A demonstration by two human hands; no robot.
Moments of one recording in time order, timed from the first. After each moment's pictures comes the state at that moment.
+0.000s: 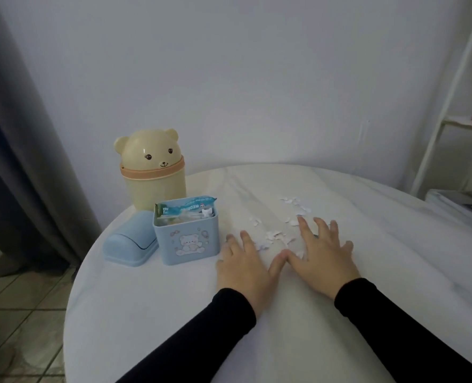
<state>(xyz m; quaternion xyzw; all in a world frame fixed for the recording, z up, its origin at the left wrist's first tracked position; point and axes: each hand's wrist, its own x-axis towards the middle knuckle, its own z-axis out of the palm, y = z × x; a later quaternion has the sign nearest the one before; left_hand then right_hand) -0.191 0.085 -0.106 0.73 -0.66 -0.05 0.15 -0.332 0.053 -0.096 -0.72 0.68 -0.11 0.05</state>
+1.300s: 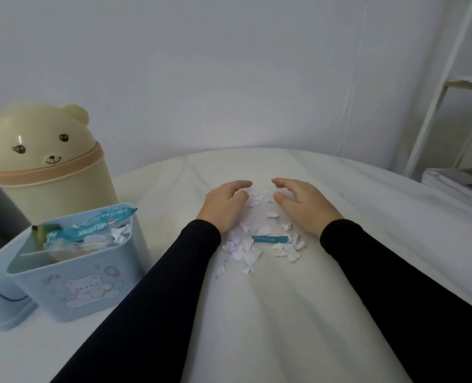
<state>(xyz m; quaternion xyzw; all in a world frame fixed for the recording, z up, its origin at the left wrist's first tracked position) -0.209 -0.111 -0.104 0.55 -0.68 -0.29 0.39 -0.391 -0.110 -0.104 -0.75 0.57 -0.31 0.16</state>
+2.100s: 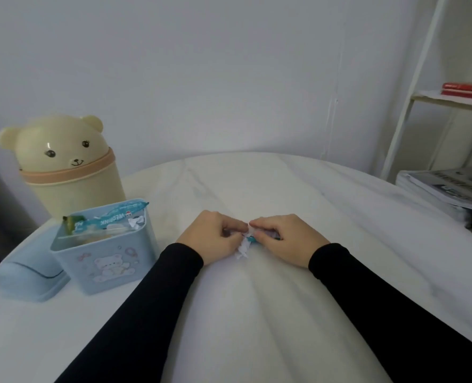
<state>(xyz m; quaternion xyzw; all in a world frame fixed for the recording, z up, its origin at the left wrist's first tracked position) -0.193 -0.019 -0.091 0.54 -0.76 -0.22 0.27 -0.378 -0.020 -0.100 -0.80 0.50 -0.26 0.22</state>
